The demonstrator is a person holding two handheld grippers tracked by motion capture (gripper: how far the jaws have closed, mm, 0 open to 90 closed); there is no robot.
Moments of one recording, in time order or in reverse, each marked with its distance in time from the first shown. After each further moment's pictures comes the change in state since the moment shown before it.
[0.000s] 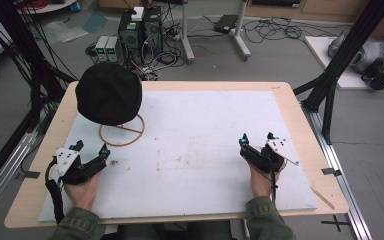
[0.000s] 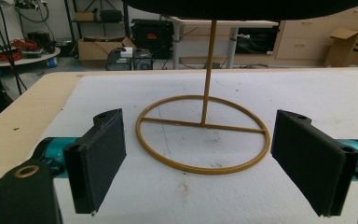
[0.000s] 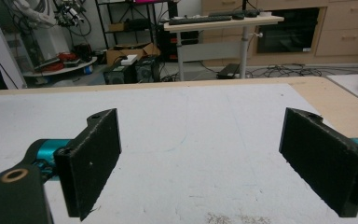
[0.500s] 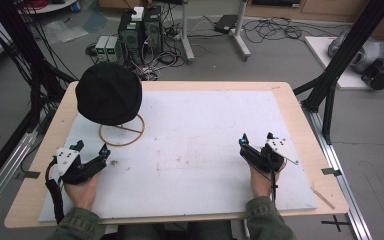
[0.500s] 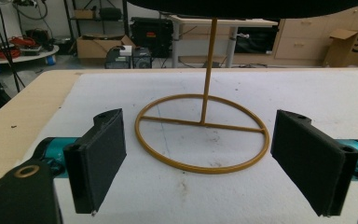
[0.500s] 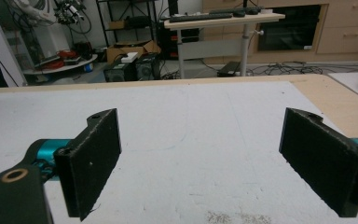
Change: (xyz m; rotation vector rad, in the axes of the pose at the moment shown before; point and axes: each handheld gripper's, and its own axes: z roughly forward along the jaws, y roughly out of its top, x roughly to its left) left arm 0.000 0.000 0.001 0.004 -0.005 -0.005; right arm -0.001 0.000 0.001 0.010 0.003 -0.001
